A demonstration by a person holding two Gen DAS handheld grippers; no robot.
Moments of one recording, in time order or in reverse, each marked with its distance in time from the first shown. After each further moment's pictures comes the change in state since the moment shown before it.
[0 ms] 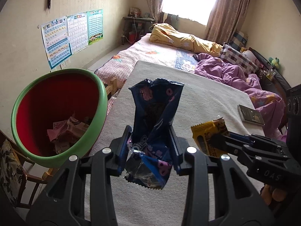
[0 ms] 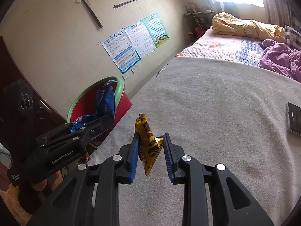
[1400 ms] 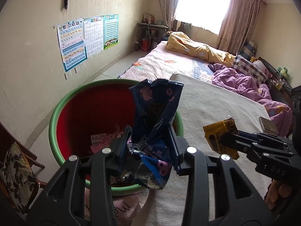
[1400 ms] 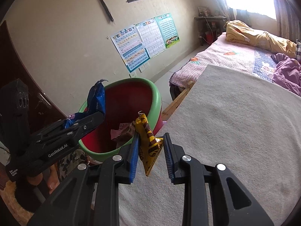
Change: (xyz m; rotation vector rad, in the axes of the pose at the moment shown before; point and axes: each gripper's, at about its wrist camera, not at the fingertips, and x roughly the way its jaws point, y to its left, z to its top) left arm -0.014 0.127 0.019 -0.032 -0.046 0.049; right arm 0.076 0.088 0.033 -0.073 0.000 -0.023
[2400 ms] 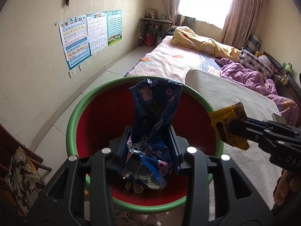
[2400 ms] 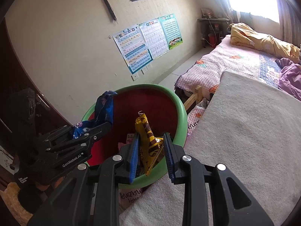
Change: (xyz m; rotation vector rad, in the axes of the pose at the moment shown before) left arm 0.030 0.050 0.010 0.023 0.041 0.031; right arm 0.042 0.044 0.020 -0.019 -0.008 0.001
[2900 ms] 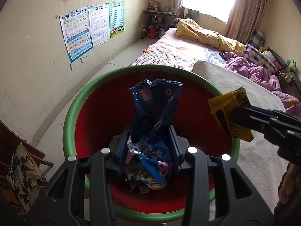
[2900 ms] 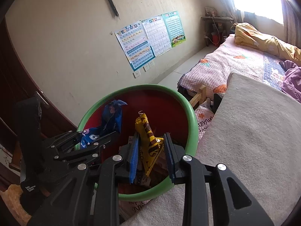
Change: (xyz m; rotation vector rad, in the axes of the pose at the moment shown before) left arm 0.024 0.010 0.000 -0.009 0.064 0.019; right arm 0.029 0.011 0.019 -0.023 0.028 0.006
